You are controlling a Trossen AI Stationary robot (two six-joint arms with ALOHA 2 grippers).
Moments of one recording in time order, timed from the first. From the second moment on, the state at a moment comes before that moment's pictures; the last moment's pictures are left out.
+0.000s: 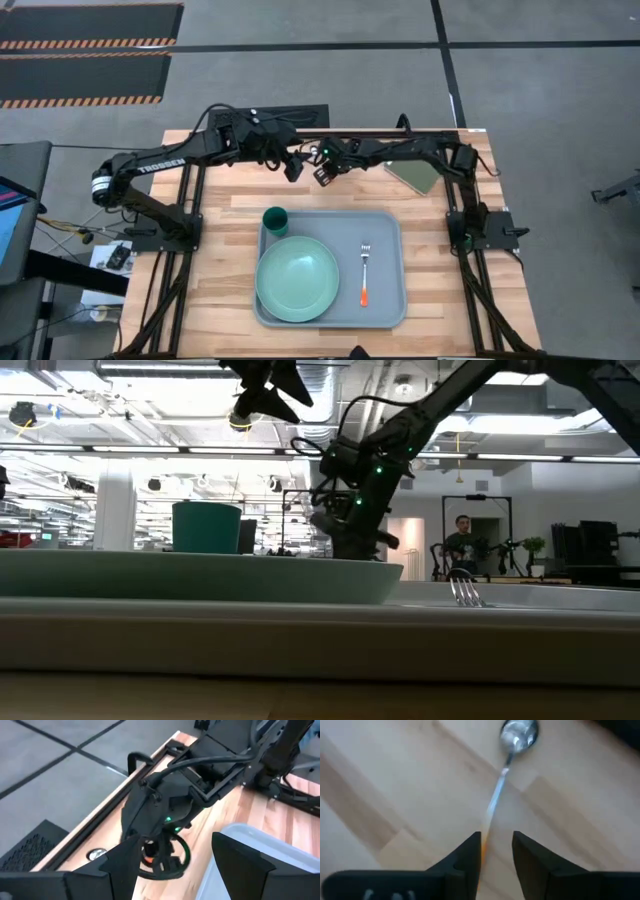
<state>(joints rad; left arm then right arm) 0.30 1.39 1.37 -0.52 -0.11 -0.20 -0.41 2.05 1.41 -0.36 0.14 0.40</state>
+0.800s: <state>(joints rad) 0.30 1.39 1.37 -0.53 -0.11 -0.21 -0.35 2.09 1.41 -0.36 0.24 0.46</state>
